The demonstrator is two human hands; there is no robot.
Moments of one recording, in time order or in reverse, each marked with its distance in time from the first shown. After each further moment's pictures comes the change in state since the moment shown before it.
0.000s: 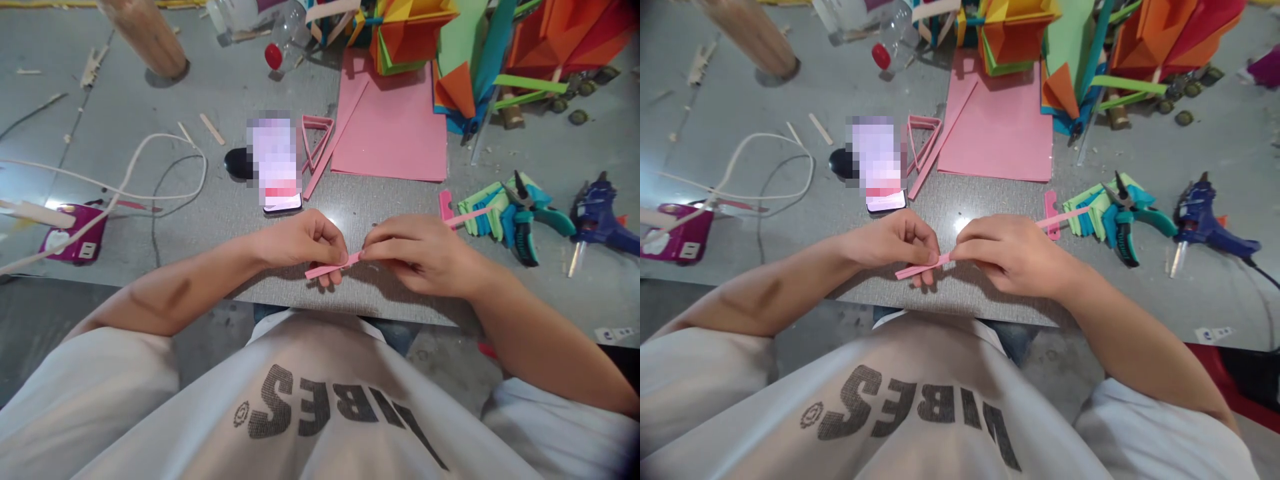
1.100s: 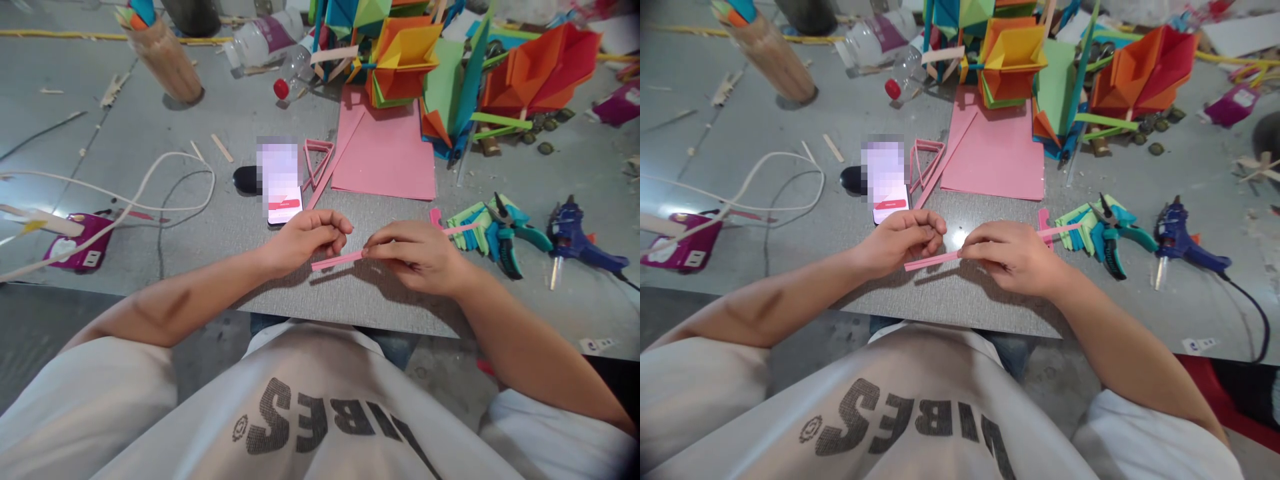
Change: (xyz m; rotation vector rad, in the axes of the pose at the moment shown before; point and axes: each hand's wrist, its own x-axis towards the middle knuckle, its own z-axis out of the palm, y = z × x) left_hand 0.016 -0.014 0.002 -0.130 0.264 0.335; right_hand 0.006 0.015 -0.002 -0.022 0.108 -0.084
